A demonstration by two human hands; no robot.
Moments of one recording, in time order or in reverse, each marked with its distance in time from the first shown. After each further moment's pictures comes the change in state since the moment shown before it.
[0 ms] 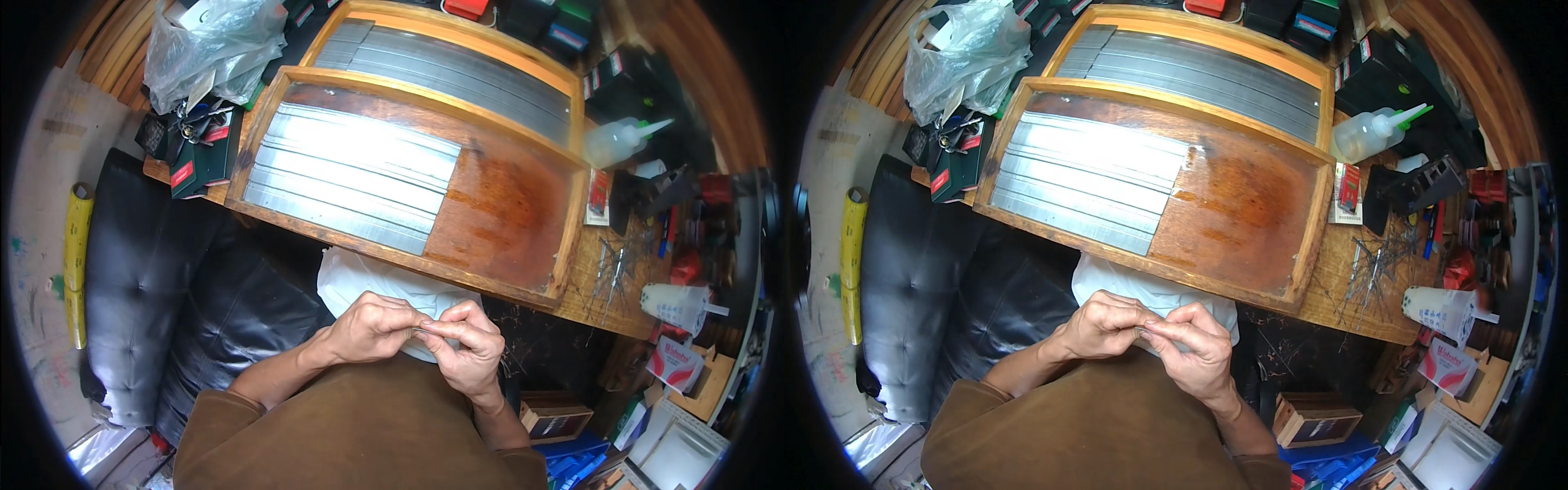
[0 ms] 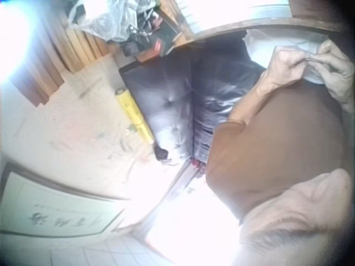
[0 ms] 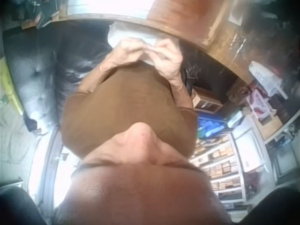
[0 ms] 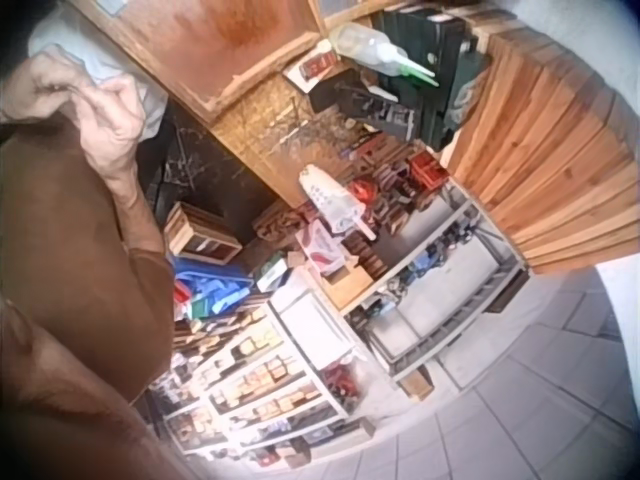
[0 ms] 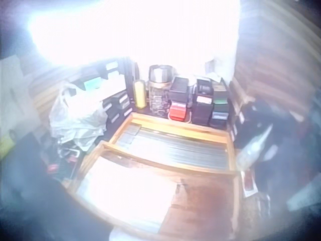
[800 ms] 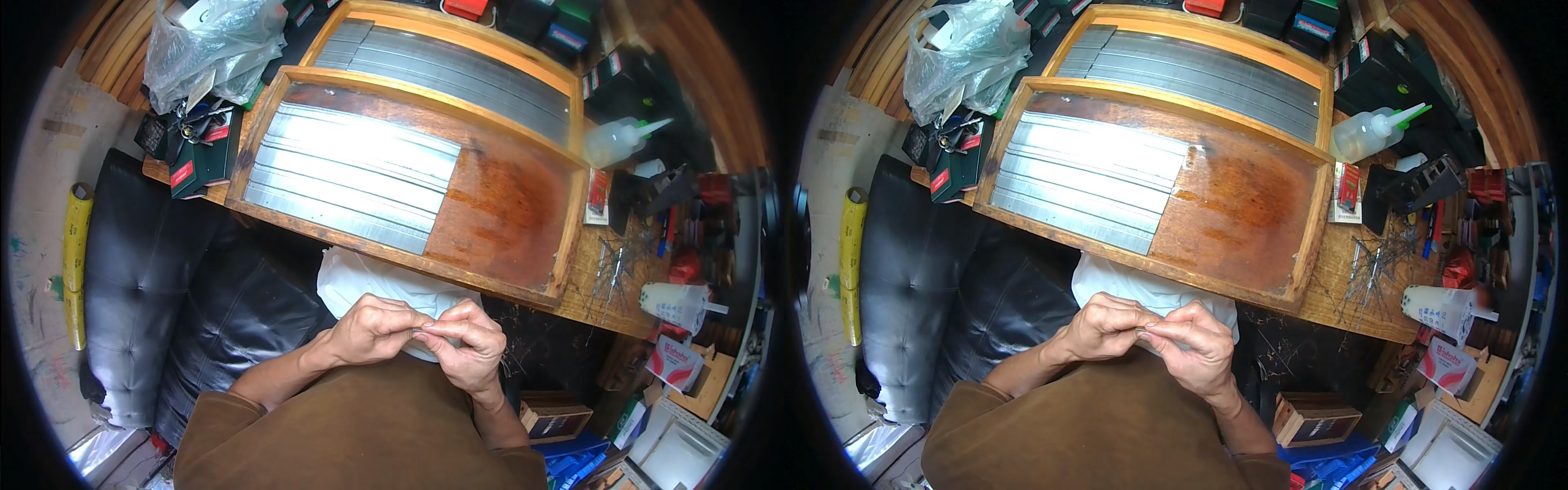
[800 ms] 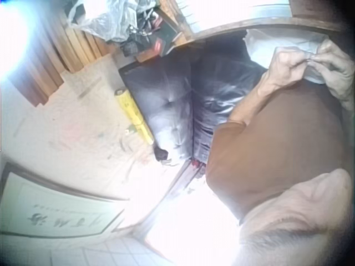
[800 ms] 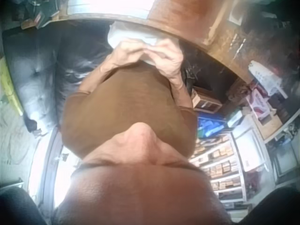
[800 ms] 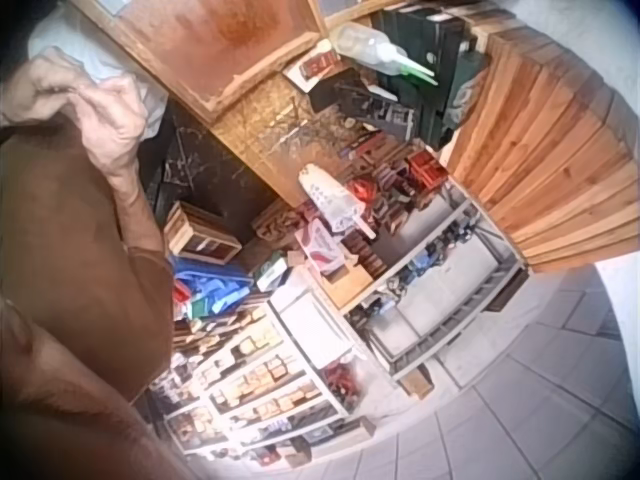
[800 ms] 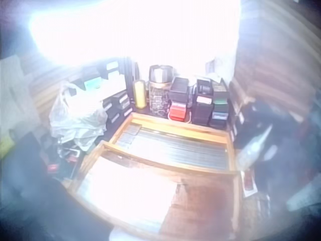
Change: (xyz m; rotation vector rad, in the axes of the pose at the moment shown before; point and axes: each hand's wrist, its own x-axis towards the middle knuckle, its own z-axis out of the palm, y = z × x) left_hand -0.002 0.000 0.001 -0.004 0.020 0.030; right_hand 0.001 0.003 0.000 -0.001 0.000 -0.025
